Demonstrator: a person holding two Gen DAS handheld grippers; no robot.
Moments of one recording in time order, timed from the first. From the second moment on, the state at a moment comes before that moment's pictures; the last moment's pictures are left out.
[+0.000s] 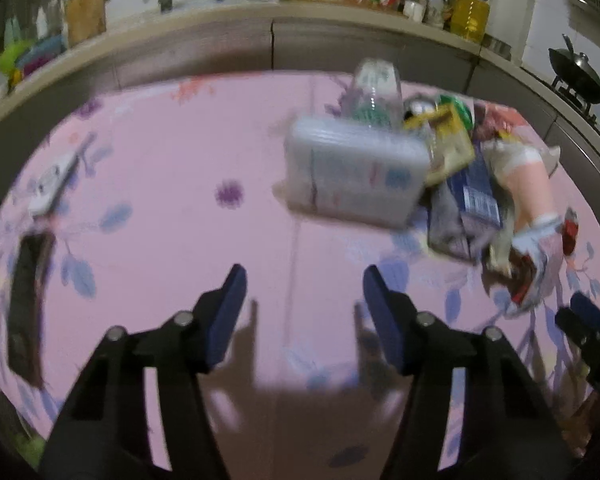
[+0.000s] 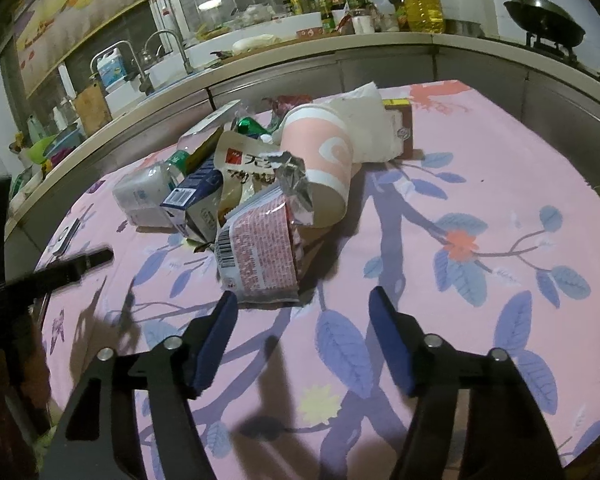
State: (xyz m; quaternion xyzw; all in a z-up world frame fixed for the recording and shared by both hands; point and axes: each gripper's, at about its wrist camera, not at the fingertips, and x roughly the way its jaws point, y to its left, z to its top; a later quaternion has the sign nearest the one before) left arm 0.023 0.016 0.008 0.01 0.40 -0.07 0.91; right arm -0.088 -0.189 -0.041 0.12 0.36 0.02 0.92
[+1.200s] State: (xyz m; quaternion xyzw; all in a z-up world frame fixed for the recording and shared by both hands) left arm 0.038 -0.045 0.003 0.17 0.41 -0.38 0.81; right arm -0.063 -0.193 -0.048 0.13 0.38 0.04 0.91
